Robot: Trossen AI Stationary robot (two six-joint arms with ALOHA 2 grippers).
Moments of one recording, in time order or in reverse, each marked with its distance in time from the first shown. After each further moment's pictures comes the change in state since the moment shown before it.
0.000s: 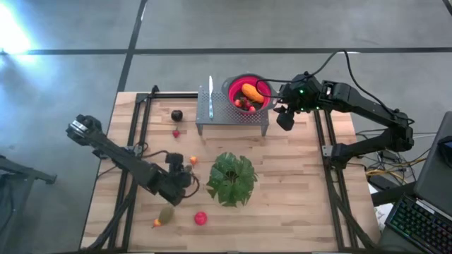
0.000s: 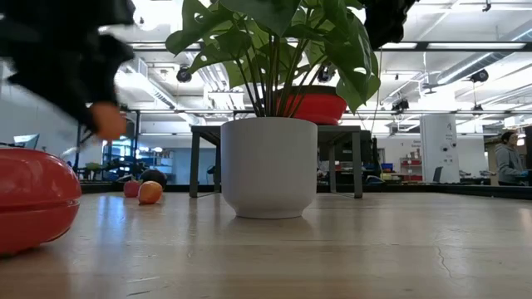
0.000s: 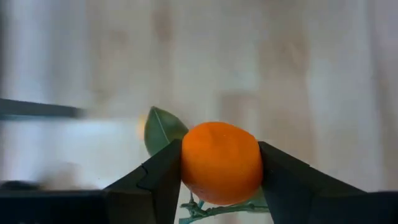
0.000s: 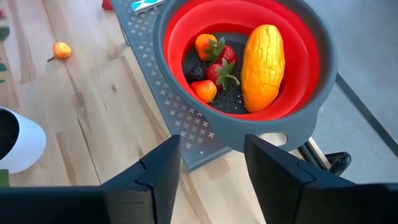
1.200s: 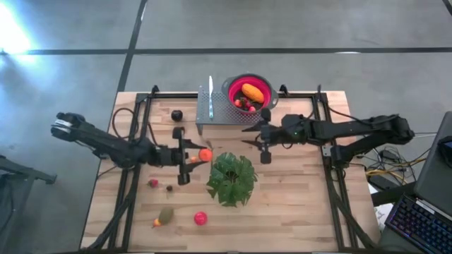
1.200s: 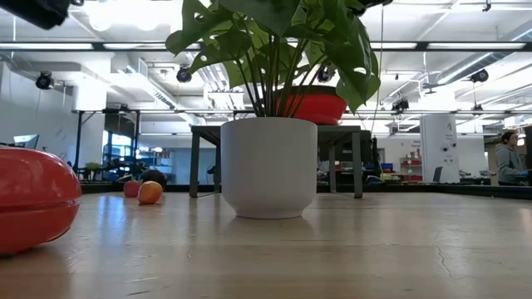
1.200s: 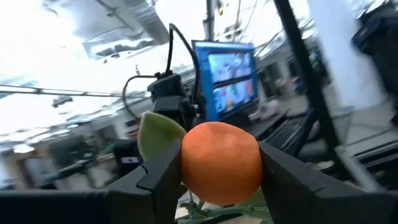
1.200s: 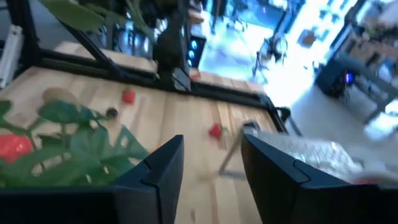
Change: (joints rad) left arm 0.304 -0.274 -0.391 1.788 0.315 0.848; right arm 0.389 0.025 -0.436 1.024 -0.002 -0.252
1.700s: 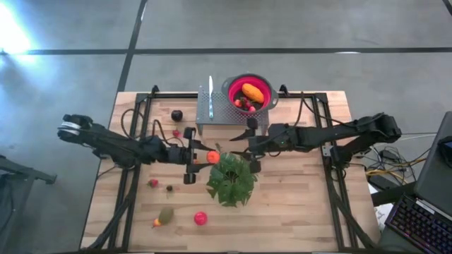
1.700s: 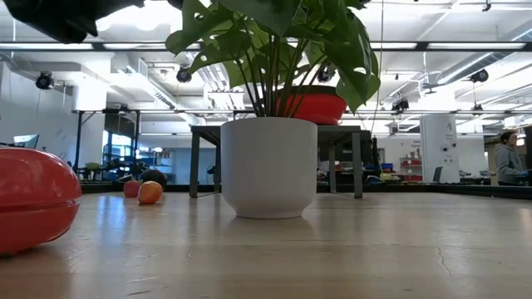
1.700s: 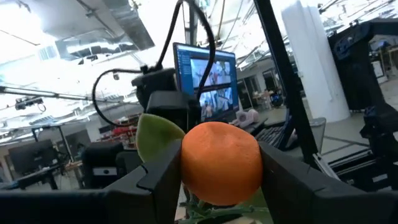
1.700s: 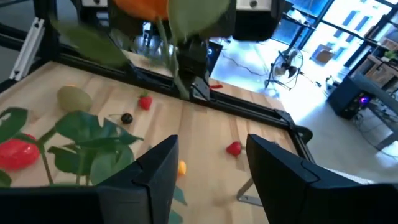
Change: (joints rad) left arm 0.086 0.156 0.019 0.138 0.170 -0.088; right arm 0.070 0.169 0.073 0.095 0.000 -0.060
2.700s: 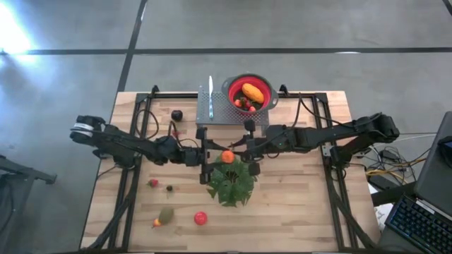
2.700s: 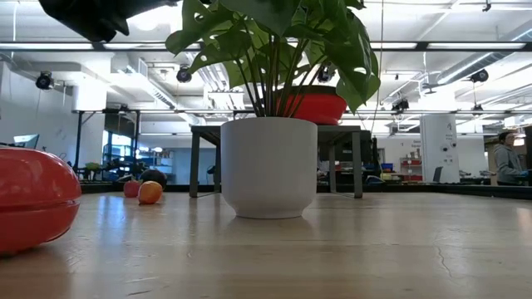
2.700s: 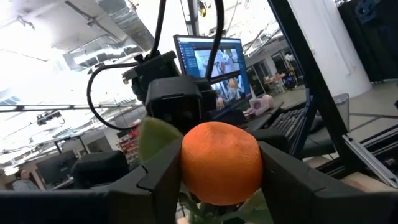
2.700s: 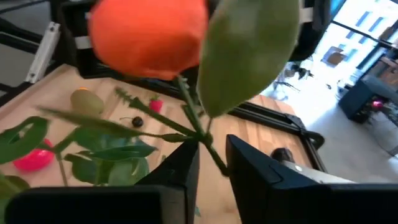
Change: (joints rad) left arm 0.024 0.173 0.148 0.007 -0.005 0.139; right arm 0.015 0.023 0.035 -0.024 -0.028 0.004
